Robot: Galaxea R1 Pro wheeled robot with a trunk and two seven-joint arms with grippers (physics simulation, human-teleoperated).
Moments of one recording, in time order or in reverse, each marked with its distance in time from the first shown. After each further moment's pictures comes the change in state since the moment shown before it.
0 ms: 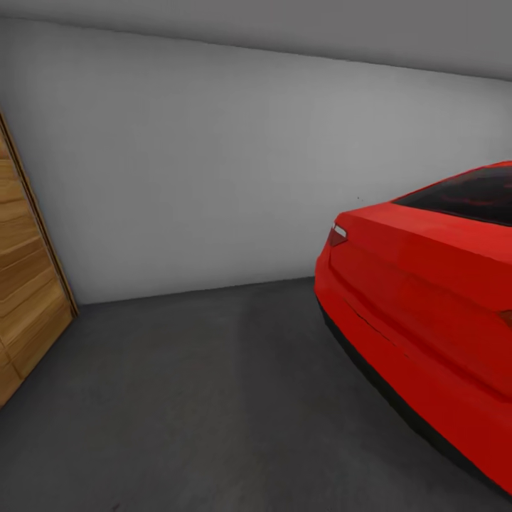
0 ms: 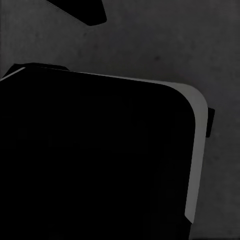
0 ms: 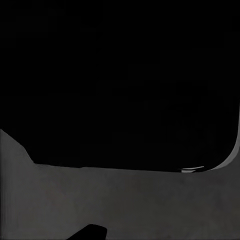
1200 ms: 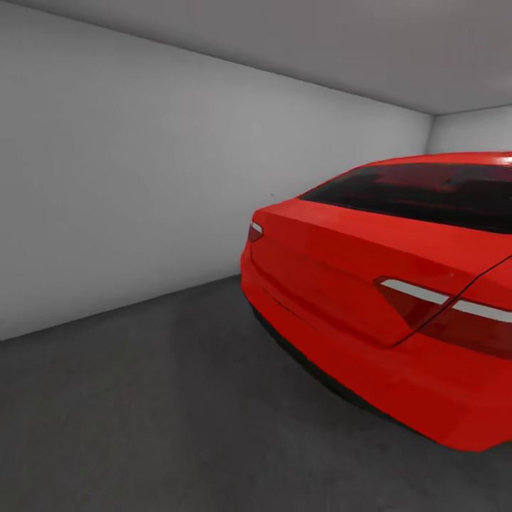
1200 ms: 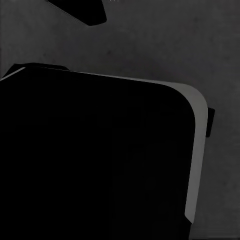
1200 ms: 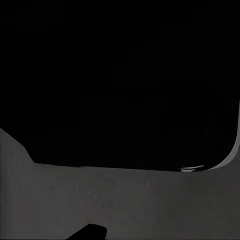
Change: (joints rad) left arm 0.000 0.000 0.000 0.000 0.000 0.000 0.000; right arm 0.000 0.000 0.000 0.000 0.001 0.000 0.000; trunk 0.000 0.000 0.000
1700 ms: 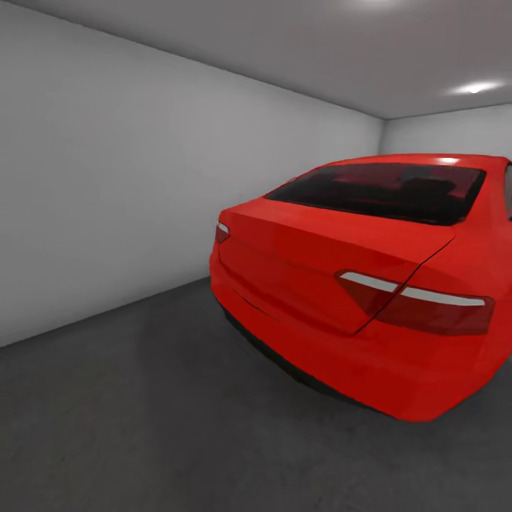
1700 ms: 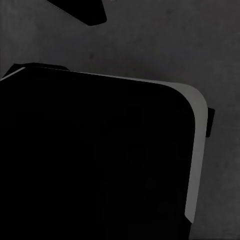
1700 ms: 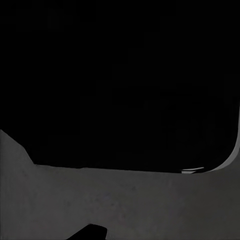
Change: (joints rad) left arm 0.000 0.000 0.000 0.000 0.000 0.000 0.000; right arm 0.000 0.001 0.000 0.000 0.000 0.000 0.000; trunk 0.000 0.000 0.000
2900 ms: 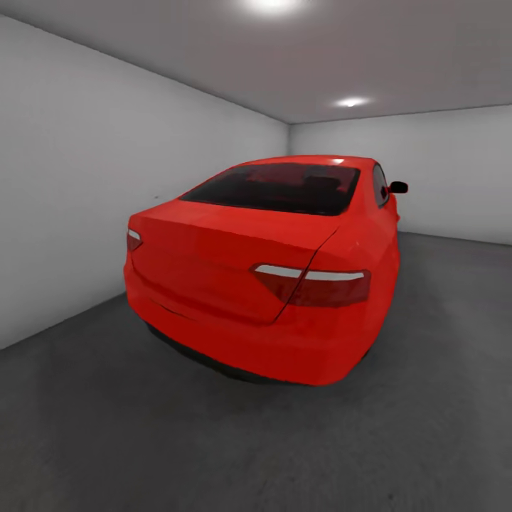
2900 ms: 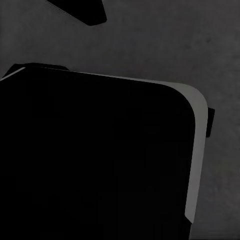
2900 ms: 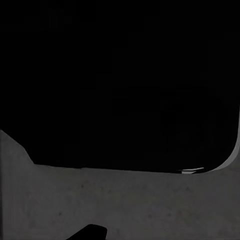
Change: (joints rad) left arm 0.000 0.000 0.000 0.000 0.000 0.000 0.000; right arm 0.000 0.000 0.000 0.000 0.001 0.000 0.000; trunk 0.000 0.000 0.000
